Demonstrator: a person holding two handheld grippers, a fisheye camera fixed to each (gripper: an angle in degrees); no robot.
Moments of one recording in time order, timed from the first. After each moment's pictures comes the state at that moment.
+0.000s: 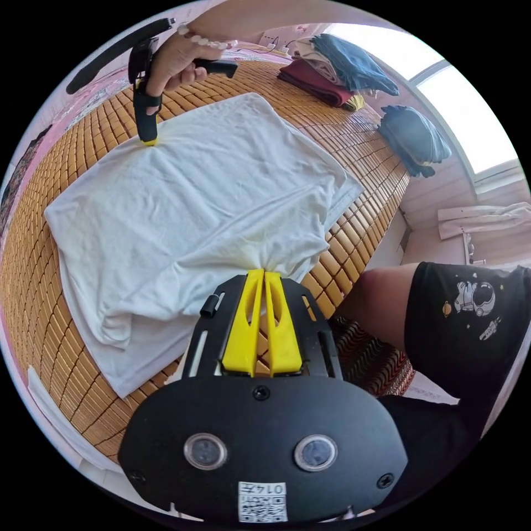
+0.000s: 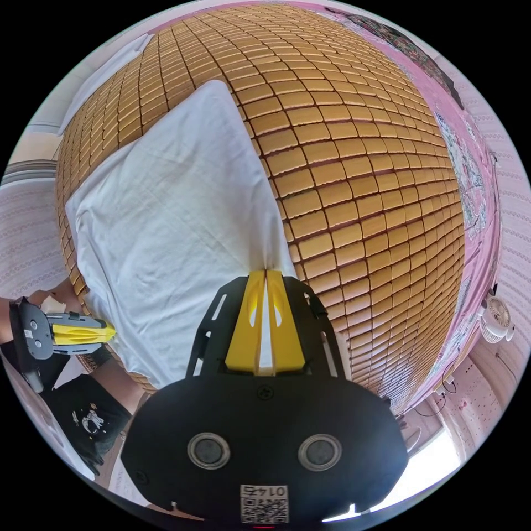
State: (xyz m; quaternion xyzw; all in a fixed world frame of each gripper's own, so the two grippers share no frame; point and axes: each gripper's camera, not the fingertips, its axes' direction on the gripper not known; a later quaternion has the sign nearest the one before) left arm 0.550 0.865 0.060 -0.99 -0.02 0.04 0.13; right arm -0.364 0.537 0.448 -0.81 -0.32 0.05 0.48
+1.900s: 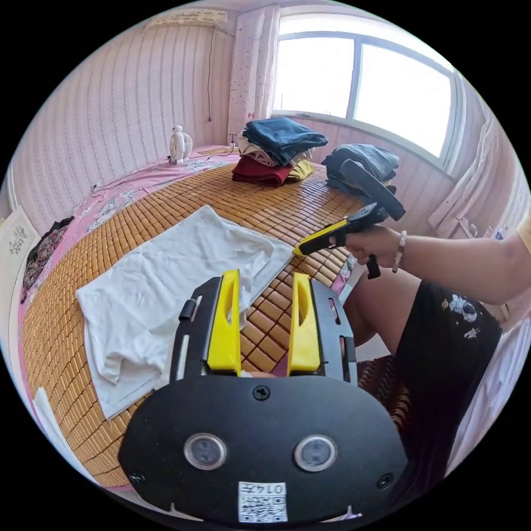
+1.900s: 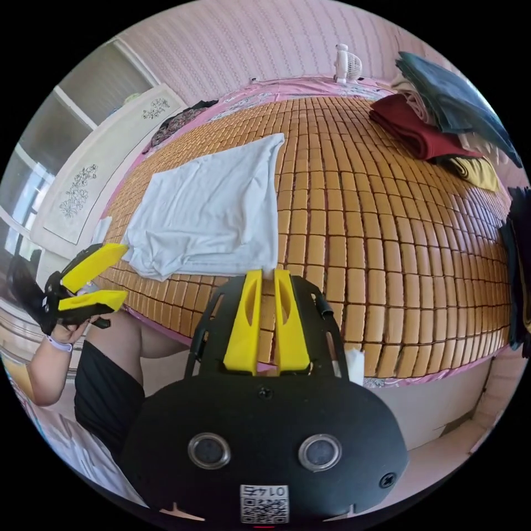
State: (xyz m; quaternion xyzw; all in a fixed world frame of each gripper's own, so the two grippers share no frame) left arm 0.845 0.746 0.094 -0.91 0.08 0.14 0.37; right arm -0.345 0.350 -0.360 -0.66 0.09 0.47 0.57
